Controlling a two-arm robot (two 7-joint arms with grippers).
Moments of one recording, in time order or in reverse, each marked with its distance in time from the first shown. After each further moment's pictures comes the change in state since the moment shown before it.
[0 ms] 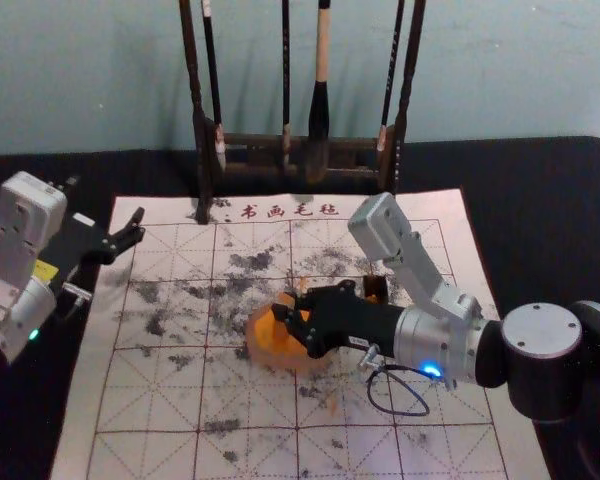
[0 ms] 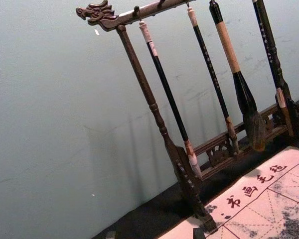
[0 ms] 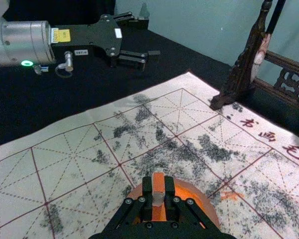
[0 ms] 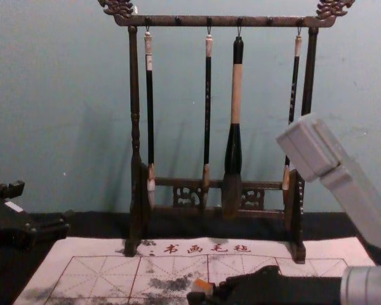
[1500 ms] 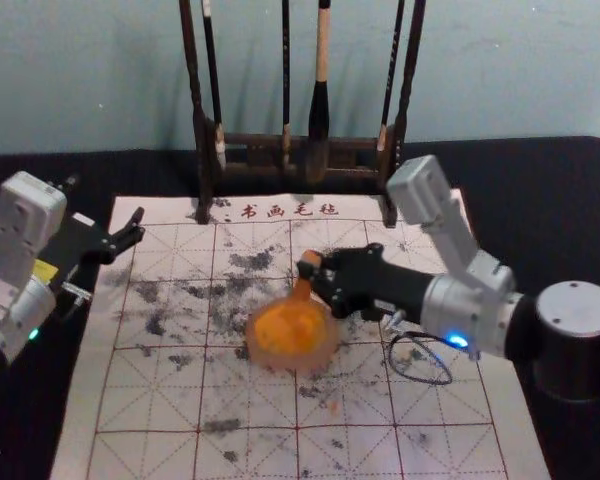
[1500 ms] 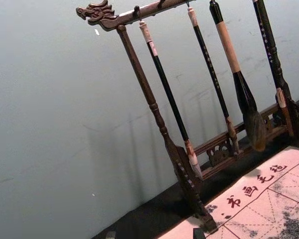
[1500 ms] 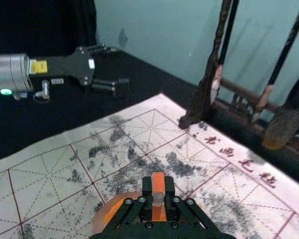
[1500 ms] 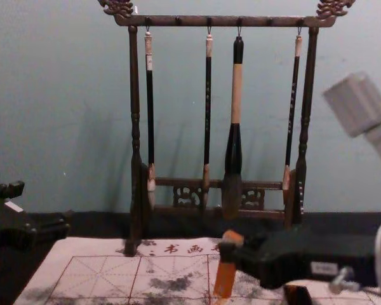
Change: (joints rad) left arm 0.000 0.000 0.000 0.000 0.000 0.000 0.000; right arm -0.009 0.017 0.077 -0.035 0.021 -0.023 -0.012
